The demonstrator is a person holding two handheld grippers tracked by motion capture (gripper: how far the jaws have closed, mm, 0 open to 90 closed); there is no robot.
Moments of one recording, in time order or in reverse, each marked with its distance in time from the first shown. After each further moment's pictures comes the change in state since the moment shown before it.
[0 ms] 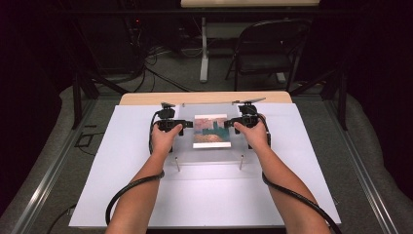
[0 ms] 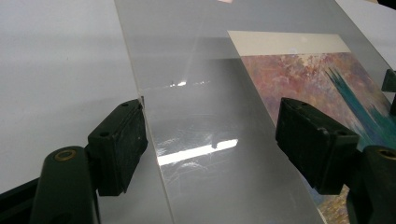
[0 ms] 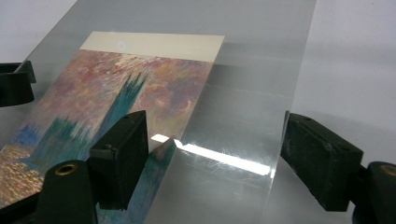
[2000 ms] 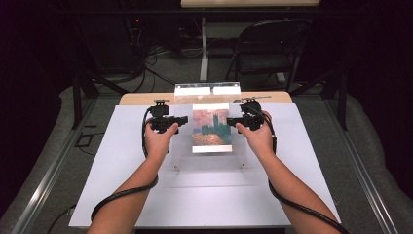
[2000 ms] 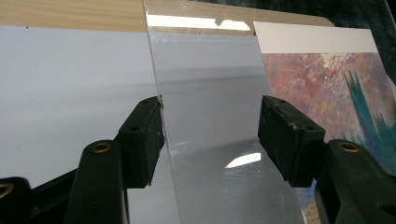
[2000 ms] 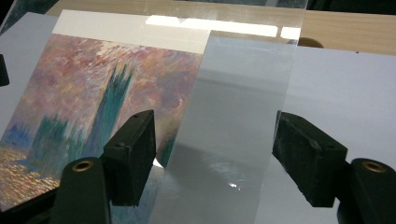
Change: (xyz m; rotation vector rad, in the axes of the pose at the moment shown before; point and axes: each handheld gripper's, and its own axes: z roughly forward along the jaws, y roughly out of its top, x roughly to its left) left arm -0.038 -0.008 -0.072 -0.170 0.052 0.082; right arm 0.042 -0.008 -0.068 -0.167 -0.093 -0.149
